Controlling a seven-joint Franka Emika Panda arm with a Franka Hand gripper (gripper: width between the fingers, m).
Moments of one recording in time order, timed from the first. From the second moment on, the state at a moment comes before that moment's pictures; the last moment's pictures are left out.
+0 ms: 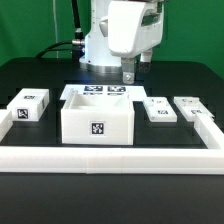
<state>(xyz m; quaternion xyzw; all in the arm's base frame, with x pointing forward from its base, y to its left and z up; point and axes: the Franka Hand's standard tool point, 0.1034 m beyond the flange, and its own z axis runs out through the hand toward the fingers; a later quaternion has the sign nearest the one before) 0.528 0.033 0.104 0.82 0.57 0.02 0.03</state>
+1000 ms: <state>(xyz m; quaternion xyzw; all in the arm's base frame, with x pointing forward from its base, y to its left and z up) 0.482 0.006 0.072 0.73 0.68 0.04 0.03</state>
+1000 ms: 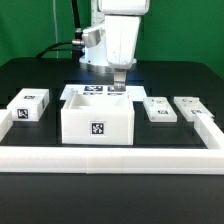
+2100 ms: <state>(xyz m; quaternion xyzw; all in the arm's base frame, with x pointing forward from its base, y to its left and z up) 0.440 0.001 0.031 0.75 0.66 0.01 0.01</state>
